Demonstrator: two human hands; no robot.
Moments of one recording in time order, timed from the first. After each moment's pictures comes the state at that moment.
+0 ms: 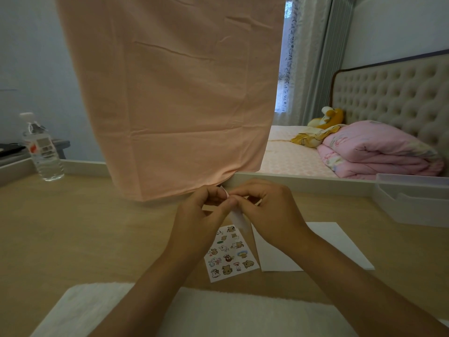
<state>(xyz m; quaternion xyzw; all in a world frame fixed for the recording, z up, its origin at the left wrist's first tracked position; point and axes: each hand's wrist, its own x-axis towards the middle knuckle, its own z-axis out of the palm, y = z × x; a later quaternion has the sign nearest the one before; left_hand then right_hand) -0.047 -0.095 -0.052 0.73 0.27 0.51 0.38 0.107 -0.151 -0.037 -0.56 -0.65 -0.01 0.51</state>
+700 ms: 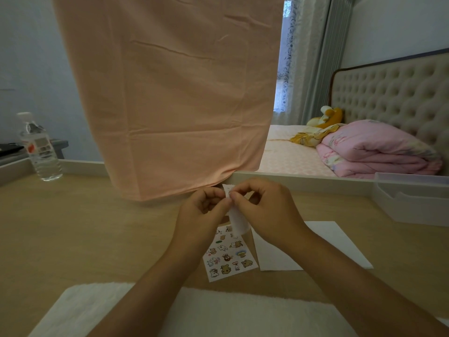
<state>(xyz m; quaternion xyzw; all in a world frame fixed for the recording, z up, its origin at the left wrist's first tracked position) -0.041 -0.098 -0.054 0.63 0.27 0.50 0.54 0.101 -0.155 -0.032 -0.62 -0.60 0.02 0.51</state>
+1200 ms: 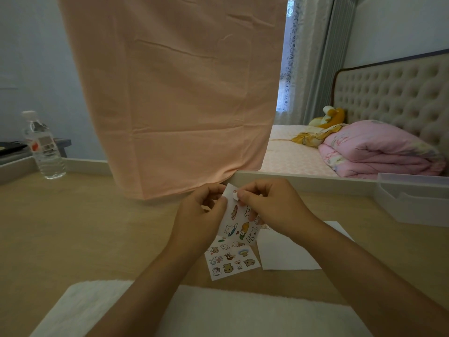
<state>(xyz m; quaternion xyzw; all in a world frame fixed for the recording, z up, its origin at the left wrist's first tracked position) -0.047 -0.095 -0.047 0.71 0.31 0.49 0.39 0.106 -0.160 -0.015 -0.65 -0.55 0.21 0.48</state>
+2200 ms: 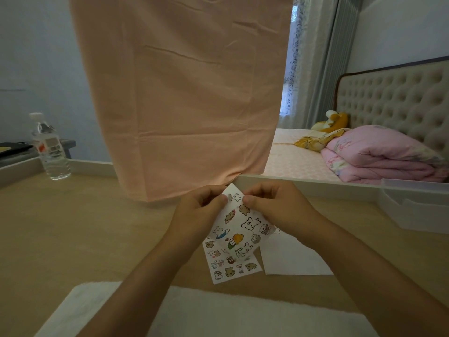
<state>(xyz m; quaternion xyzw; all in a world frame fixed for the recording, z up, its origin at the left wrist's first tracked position) -0.057 -0.095 -0.029 0.66 0.32 0.44 0.52 0.108 -0.167 -0.004 -0.64 -0.53 0.27 0.49</state>
